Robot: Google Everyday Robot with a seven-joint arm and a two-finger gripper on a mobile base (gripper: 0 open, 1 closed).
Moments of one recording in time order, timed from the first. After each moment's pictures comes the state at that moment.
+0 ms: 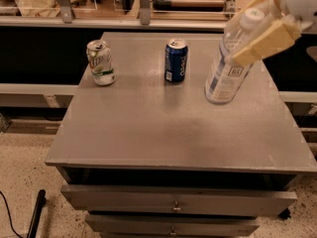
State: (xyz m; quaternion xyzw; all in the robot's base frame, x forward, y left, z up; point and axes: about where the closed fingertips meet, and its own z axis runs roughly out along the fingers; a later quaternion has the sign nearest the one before) arm 0.470 -0.141 1.048 -0.63 0.66 0.13 0.38
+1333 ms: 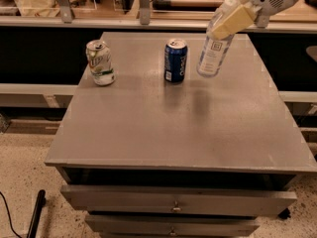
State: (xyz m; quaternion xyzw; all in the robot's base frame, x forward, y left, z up) arm 0.626 -0.160 1.019 -0.55 0.72 0.11 0.41
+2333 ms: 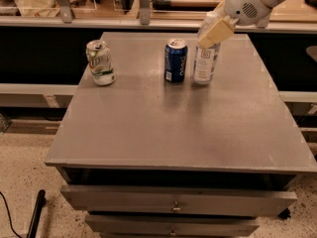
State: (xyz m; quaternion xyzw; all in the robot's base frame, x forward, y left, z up) arm 0.641 -0.137 0.976 -0.56 0.74 0.11 0.34
